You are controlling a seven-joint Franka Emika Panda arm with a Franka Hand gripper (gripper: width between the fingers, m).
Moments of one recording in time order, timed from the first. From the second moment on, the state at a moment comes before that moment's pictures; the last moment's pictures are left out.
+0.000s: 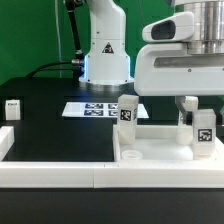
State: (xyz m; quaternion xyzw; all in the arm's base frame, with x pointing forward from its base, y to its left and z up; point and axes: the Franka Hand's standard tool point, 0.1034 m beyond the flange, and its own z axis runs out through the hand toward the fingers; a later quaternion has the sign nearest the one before) arm 0.634 0.106 0.082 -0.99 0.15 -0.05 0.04
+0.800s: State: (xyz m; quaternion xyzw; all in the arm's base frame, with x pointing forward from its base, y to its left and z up) arm 0.627 0.104 0.079 -0.76 0.64 0.01 0.08
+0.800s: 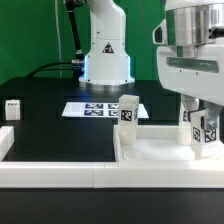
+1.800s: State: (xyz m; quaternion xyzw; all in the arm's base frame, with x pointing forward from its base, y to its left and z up) arm 0.627 0.111 0.077 -0.87 0.48 0.00 0.08
